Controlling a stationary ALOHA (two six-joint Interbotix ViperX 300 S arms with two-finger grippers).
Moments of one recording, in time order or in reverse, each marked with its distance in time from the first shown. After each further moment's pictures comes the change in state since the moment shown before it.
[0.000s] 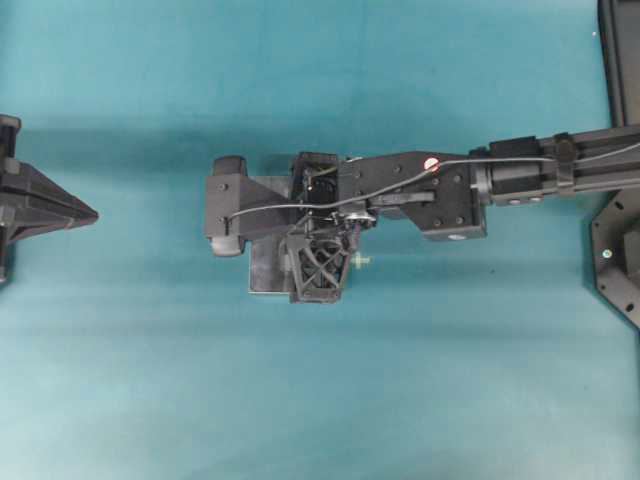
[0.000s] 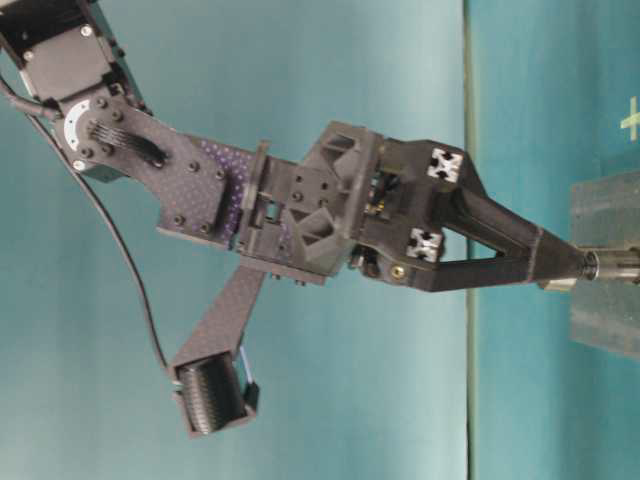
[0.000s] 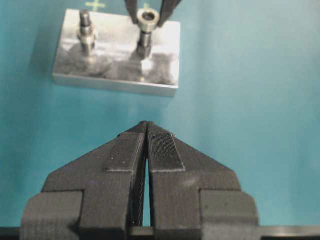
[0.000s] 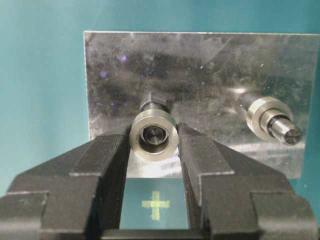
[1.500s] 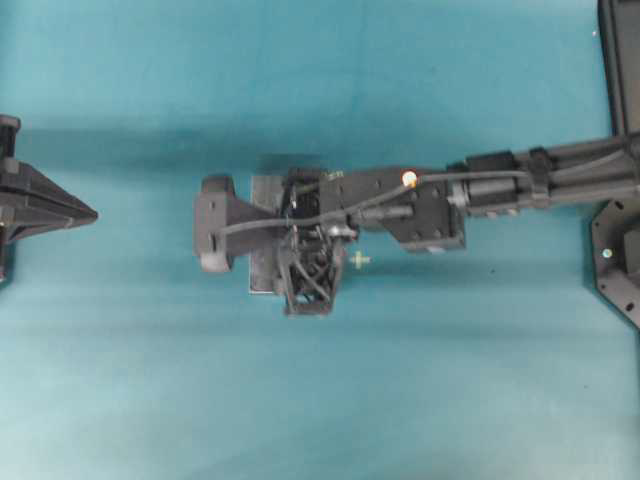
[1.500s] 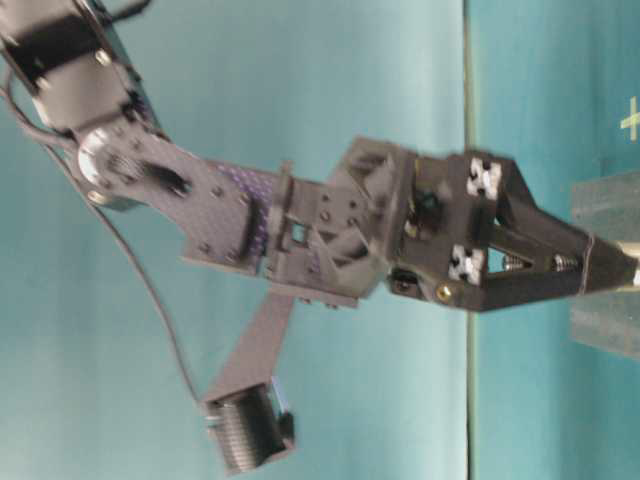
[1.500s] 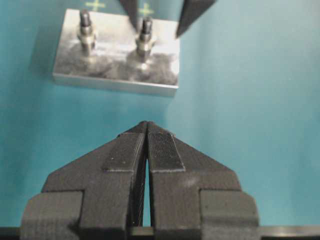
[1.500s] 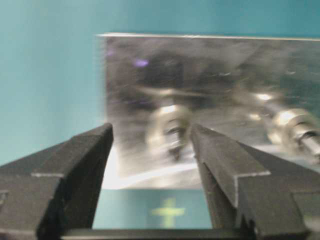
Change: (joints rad) left arm 0.000 -0.003 0.002 0.000 0.000 0.000; right arm -0.014 0.077 -0.055 0.020 0.044 0.000
